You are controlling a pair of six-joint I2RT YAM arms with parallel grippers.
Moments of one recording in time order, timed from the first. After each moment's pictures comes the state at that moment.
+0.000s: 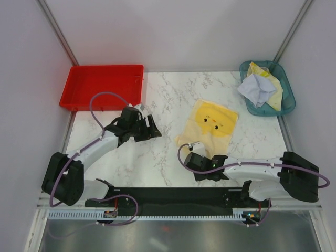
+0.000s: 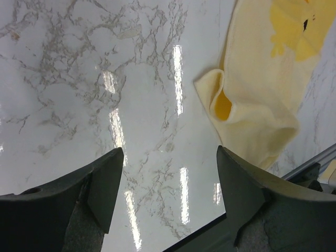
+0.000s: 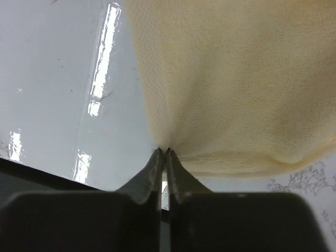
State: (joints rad) left arm -0.44 1.33 0.77 -0.25 0.24 -0.63; right arm 1.18 1.31 0.61 -0.49 0.32 0.81
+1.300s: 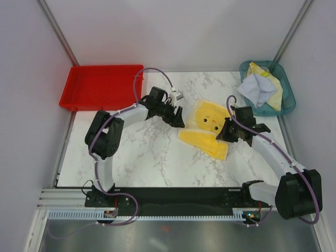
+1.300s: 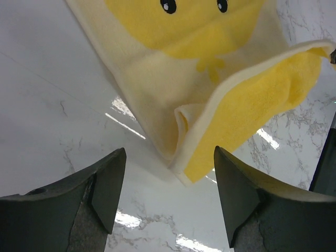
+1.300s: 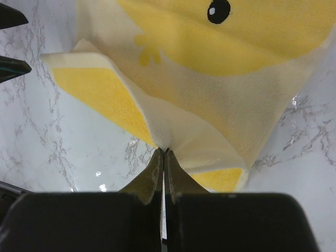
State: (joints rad) left arm -0.52 1.95 1.30 -0.17 0.66 0.00; right arm 0.18 1.19 0.77 -0.53 -0.24 0.48
